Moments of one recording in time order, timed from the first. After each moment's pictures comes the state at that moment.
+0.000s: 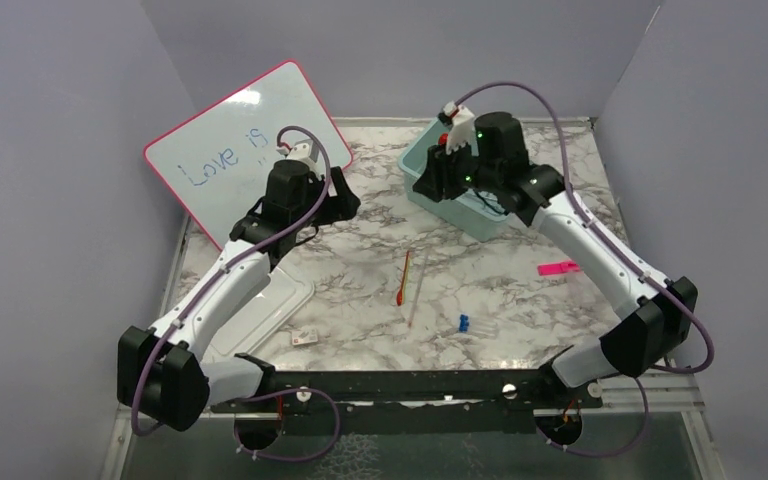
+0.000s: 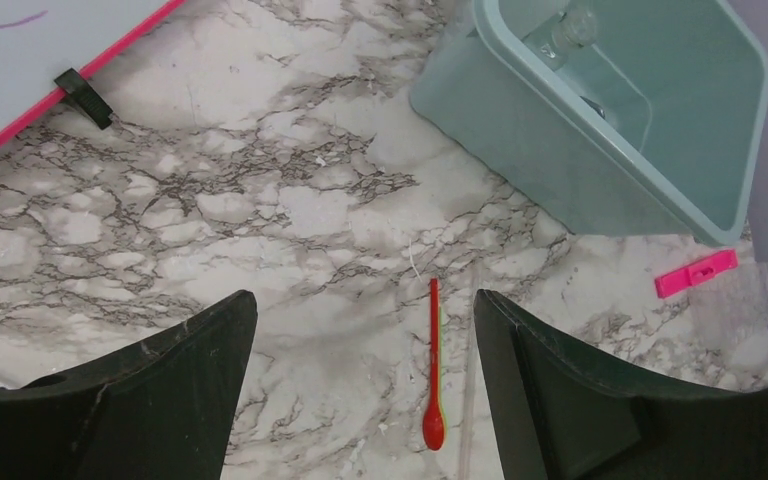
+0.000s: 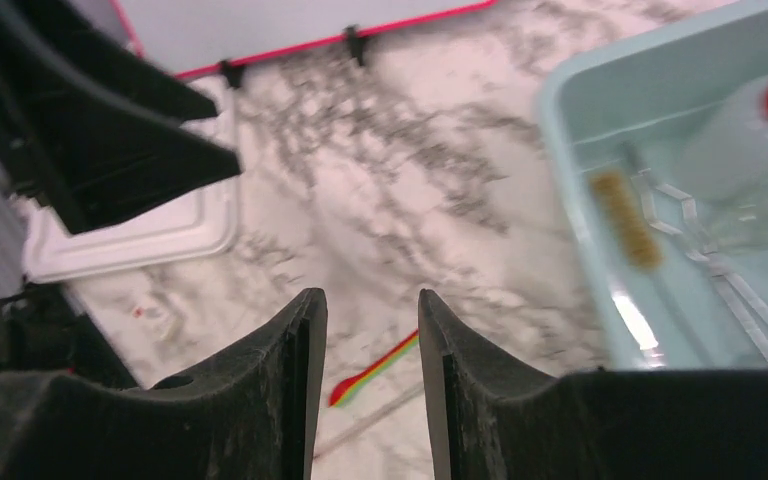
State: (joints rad) left arm -0.40 1.24 1.00 -0.26 0.05 -0.50; right arm 0.47 1.51 1.50 -0.49 -0.34 0.08
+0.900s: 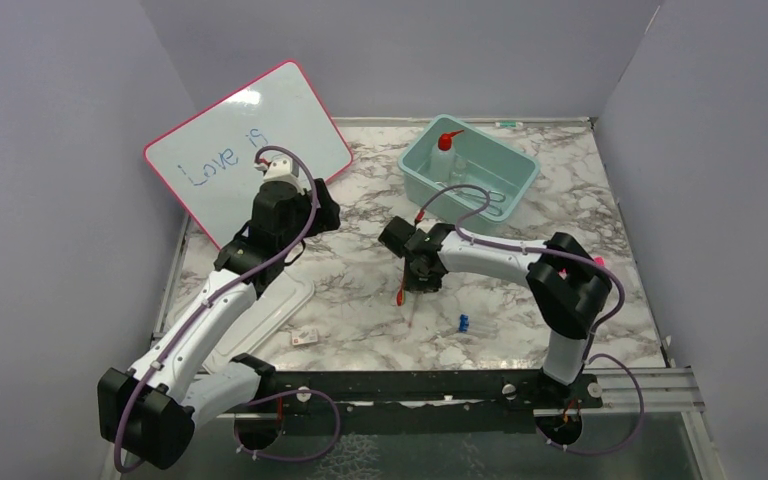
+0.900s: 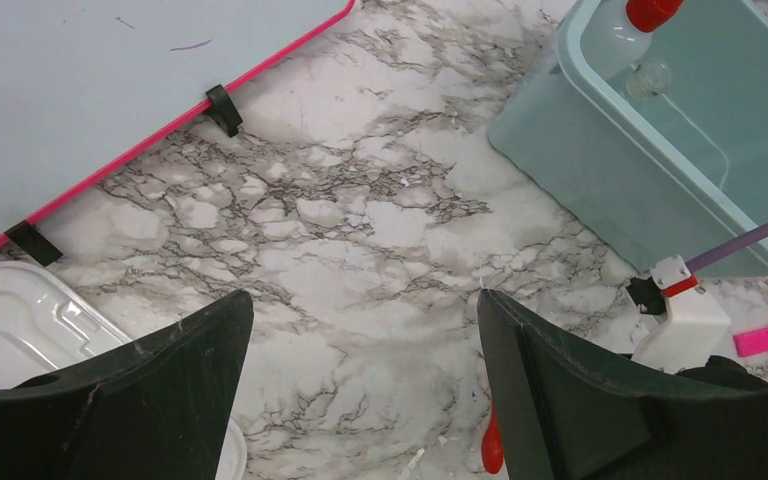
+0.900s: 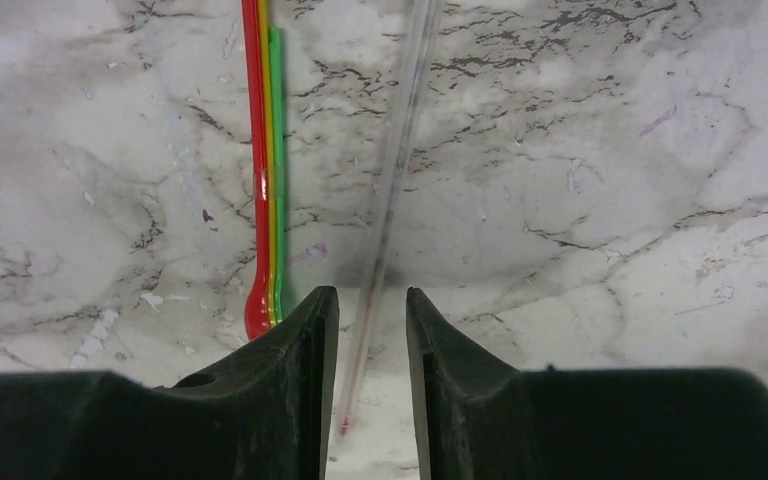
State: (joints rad) left arm -0.42 1.03 0.87 -0.27 -0.17 -0.47; right arm 0.90 1.82 1.22 -0.72 0.28 0.94
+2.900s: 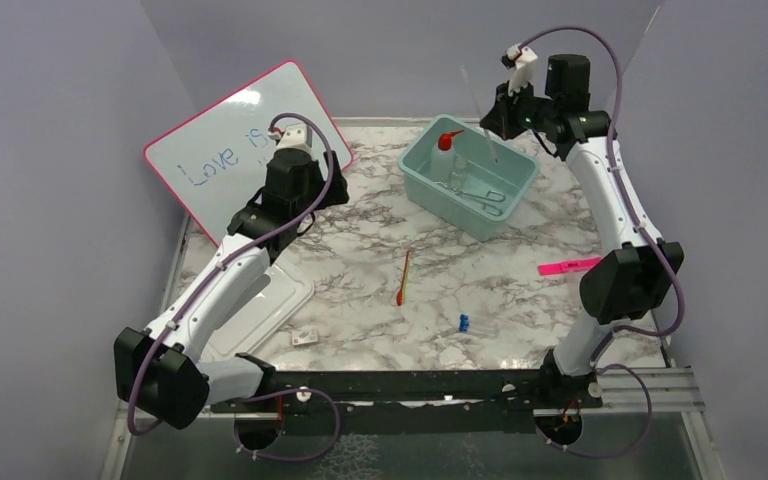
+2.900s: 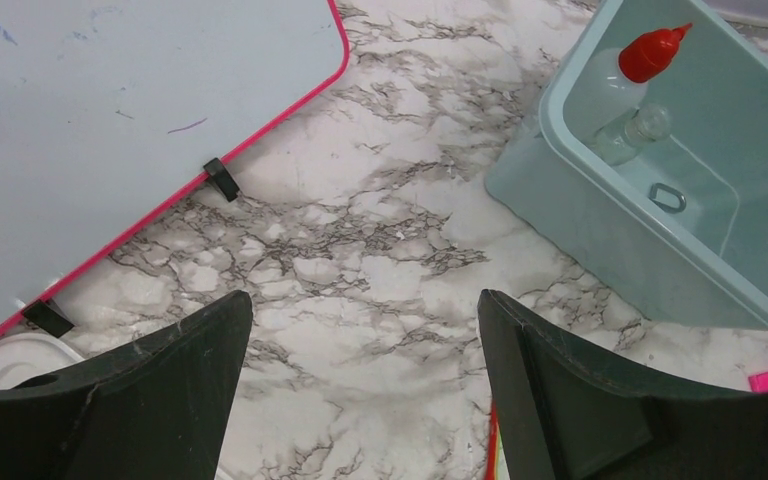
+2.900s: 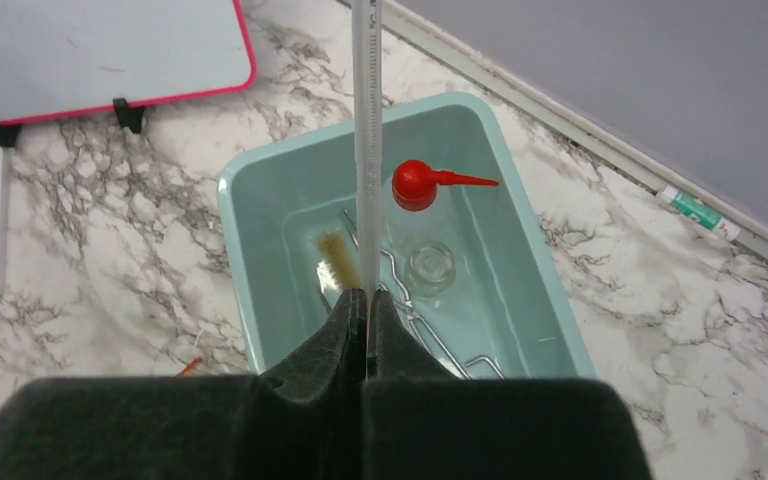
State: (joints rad) left arm -0.43 1.22 1.09 -0.31 -0.21 -0.42; right arm 0.15 1.72 1.82 -0.54 -0.48 -0.19
